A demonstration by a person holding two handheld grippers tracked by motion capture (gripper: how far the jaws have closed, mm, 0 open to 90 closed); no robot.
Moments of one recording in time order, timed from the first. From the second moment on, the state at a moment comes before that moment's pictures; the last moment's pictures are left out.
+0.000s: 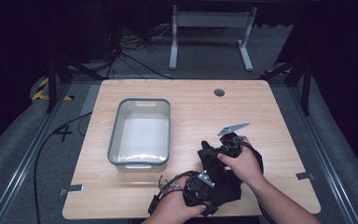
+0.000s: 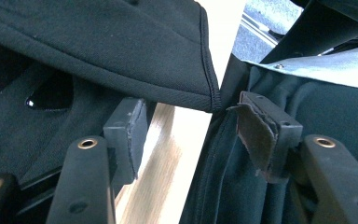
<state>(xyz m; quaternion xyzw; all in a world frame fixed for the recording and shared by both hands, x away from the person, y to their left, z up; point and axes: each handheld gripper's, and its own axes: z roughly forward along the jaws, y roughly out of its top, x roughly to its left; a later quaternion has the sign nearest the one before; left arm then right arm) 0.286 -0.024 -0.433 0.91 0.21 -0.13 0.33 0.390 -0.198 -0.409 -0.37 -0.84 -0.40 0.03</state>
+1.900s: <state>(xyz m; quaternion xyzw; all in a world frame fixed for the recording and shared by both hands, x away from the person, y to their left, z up) 0.328 0.033 -0.382 0.90 0.30 0.06 0.31 0.356 -0.259 -0.362 -0.32 -0.81 -0.49 -0.03</state>
